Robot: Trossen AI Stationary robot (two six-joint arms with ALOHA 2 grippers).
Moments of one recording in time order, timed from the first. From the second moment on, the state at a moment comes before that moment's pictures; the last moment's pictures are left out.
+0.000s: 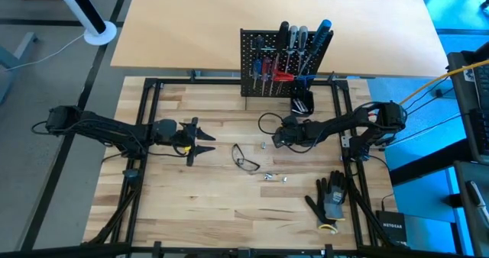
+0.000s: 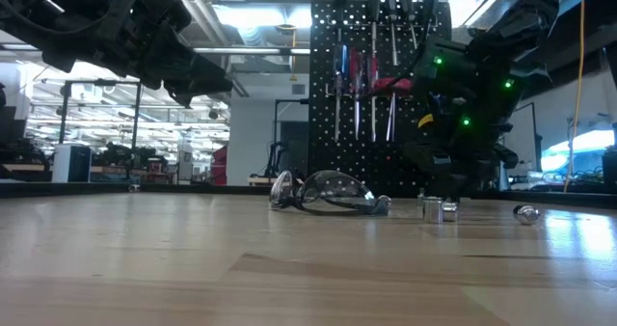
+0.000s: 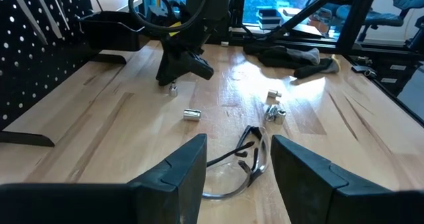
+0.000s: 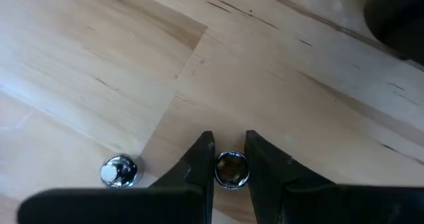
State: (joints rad) left arm 0.03 1.04 0.26 0.53 0.01 -0.06; right arm -0.09 1.62 0.66 -0.28 0.51 0.91
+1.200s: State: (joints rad) left arm 0.03 1.04 0.26 0.53 0.01 -0.06; right arm -0.11 1.11 0.78 -0.63 0.82 0.79
